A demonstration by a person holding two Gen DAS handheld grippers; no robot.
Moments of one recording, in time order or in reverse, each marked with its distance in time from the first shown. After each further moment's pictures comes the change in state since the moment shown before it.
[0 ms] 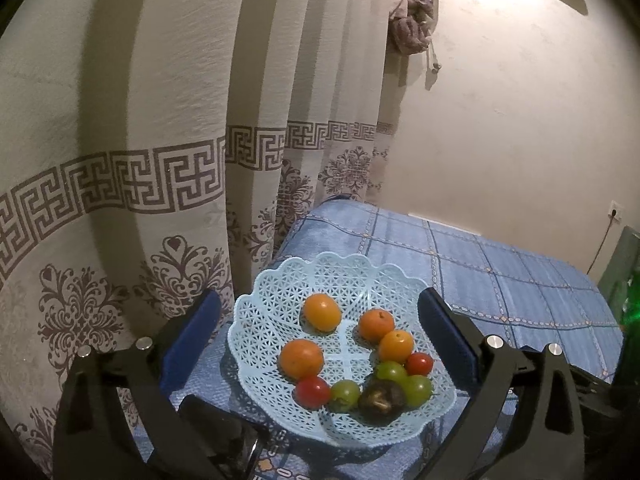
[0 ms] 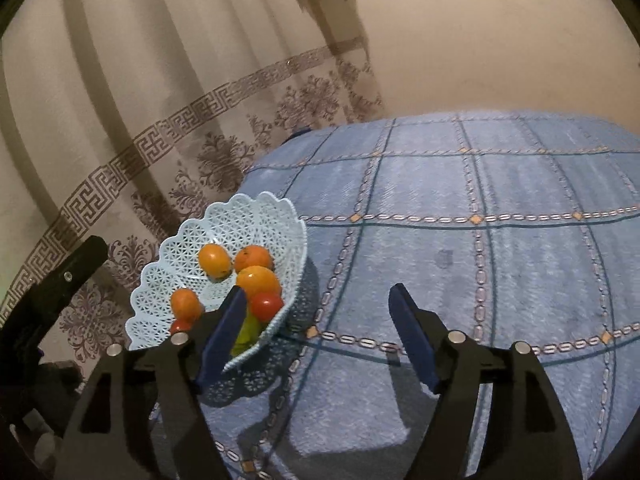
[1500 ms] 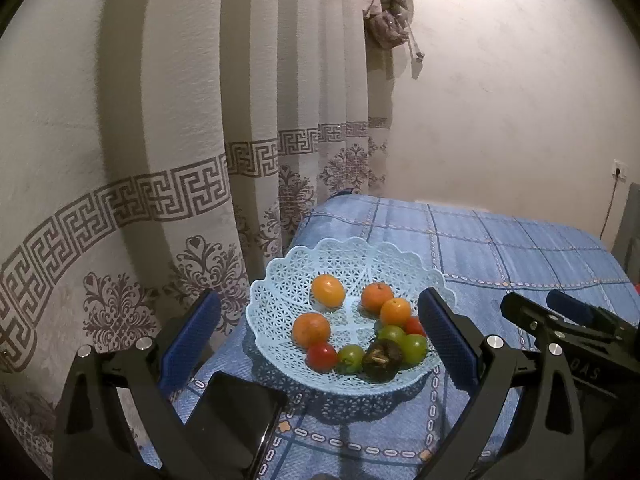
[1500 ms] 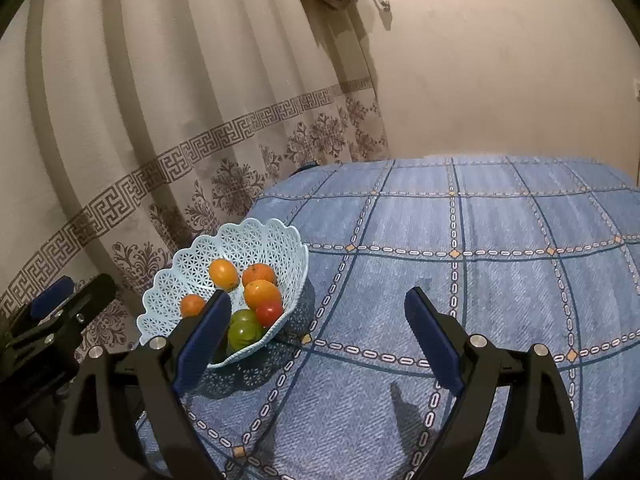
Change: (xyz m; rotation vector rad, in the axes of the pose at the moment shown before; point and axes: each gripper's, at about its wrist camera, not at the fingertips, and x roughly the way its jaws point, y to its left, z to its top) left arm -0.048 -0.021 -0.016 0.135 -0.010 0.060; right arm -0.040 0.003 -0.003 -0.078 -0.121 0.006
